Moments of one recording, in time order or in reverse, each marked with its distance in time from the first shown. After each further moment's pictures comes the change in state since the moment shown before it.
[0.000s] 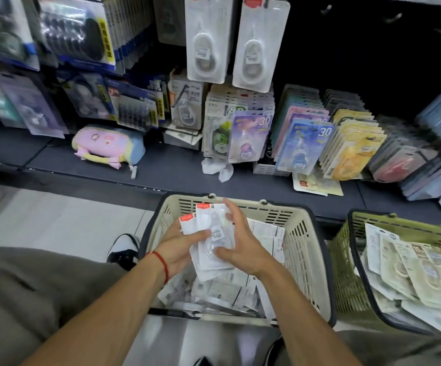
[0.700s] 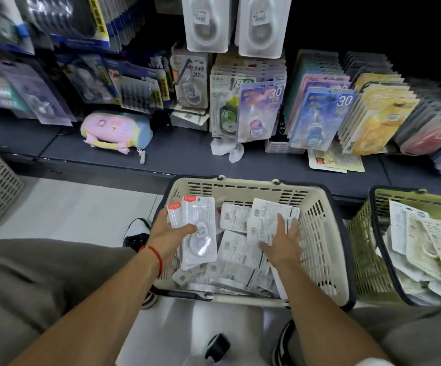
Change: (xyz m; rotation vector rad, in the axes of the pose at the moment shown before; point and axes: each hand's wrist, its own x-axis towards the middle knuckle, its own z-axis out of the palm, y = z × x) left_hand -0.013 -0.005 -0.037 0.320 0.407 0.039; right_hand -0.004 0.132 -0.008 -0.508 0.329 0.652
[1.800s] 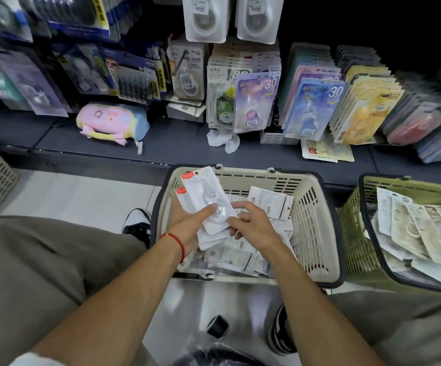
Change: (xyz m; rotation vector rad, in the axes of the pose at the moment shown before) left_hand -0.027 0.005 0.040 -0.274 -0.129 0.008; right_hand -0.068 -0.070 -0.026 0.806 -0.292 -0.250
